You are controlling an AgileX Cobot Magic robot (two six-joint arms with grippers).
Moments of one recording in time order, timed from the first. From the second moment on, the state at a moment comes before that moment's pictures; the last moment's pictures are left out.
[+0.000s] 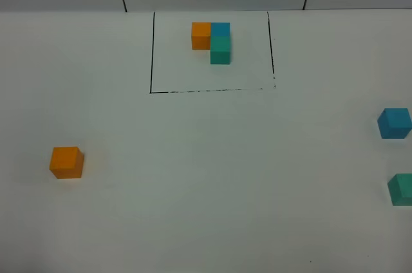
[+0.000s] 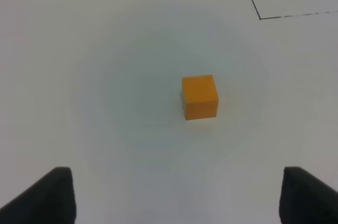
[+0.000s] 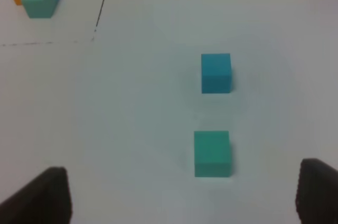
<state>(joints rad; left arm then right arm) -0.02 0.00 -0.51 -0.07 1.04 0.06 -0.01 -0.01 -0.50 0.10 1.06 -0.07</state>
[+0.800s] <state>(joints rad) -0.02 0.00 -0.51 -0.07 1.04 0.06 -0.01 -0.01 -0.50 0.10 1.06 -0.07</state>
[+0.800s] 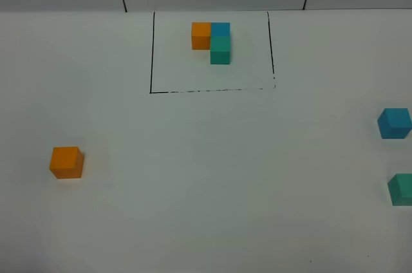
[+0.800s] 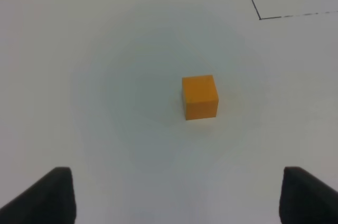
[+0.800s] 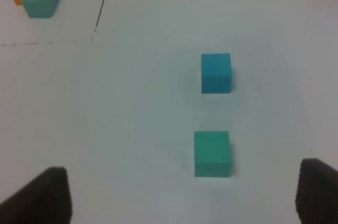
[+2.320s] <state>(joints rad) -0.09 1.39 -0.80 -0.09 0.77 -0.05 -0.01 -0.01 -0.50 0.11 1.06 -0.07</state>
